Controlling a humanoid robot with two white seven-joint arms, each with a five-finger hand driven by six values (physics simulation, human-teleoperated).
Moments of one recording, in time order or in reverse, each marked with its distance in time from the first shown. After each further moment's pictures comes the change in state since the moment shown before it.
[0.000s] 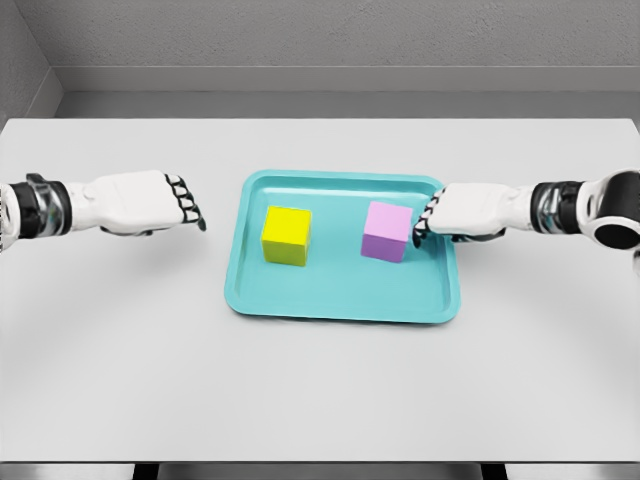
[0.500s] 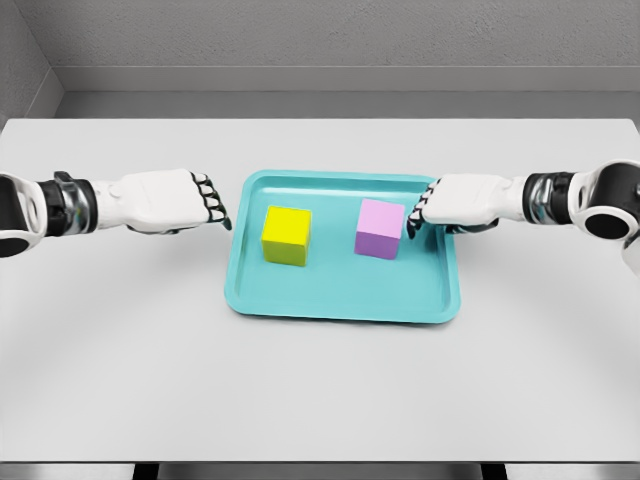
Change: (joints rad) left arm -0.005 -0.061 -0.002 -0.009 0.000 0.000 -0.005; right arm -0.034 0.041 0.001 0.061 0.009 0.000 0.000
